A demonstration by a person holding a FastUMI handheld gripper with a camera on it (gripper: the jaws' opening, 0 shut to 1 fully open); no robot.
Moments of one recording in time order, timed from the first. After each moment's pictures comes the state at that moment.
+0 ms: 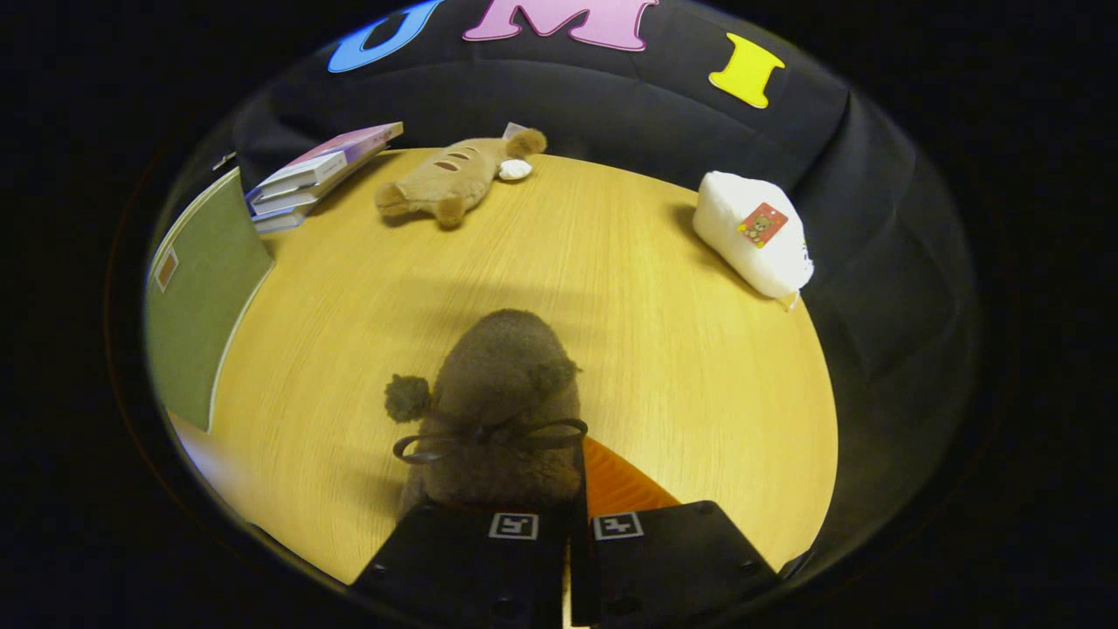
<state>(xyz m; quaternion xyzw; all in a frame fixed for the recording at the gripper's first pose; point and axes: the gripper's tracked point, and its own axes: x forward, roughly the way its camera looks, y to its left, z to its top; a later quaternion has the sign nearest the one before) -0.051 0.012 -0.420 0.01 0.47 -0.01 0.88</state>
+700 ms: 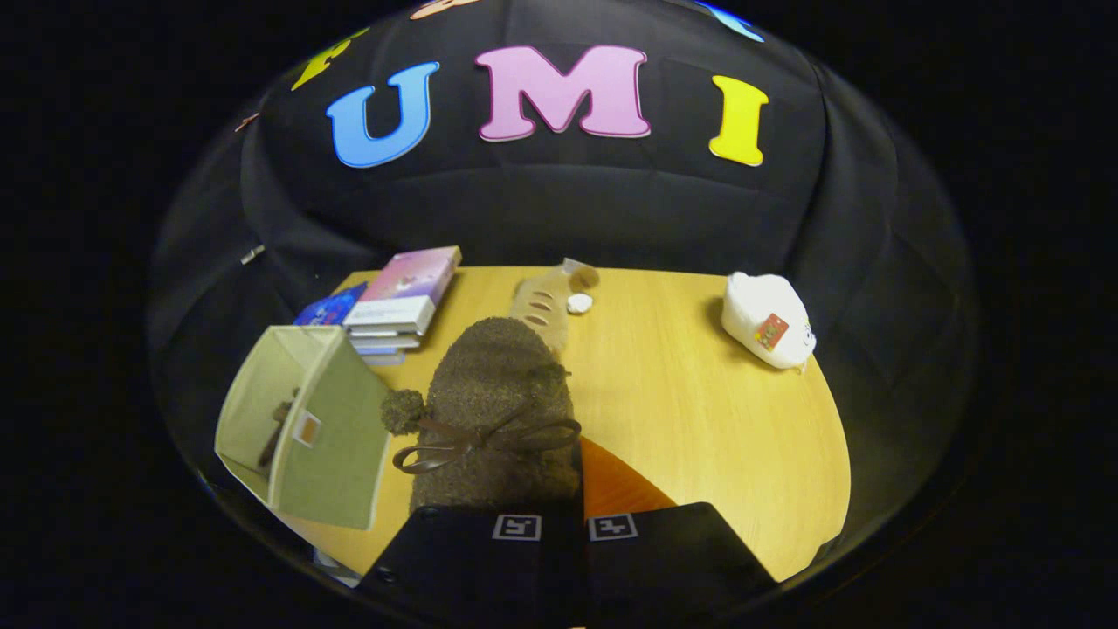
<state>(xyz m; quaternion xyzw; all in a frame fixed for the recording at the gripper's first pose) -0.002 0.111 -0.209 0.12 0.35 0.03 0.93</state>
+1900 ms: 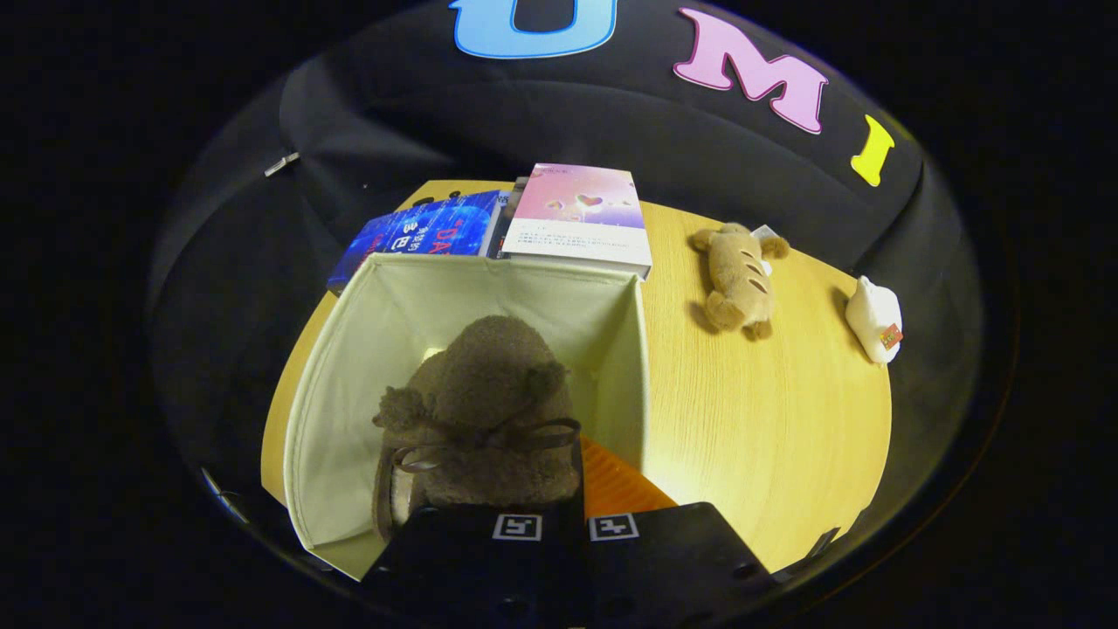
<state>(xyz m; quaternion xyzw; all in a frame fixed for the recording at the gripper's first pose) 0.031 0.393 -0.271 0.02 0.50 0.04 0.86</state>
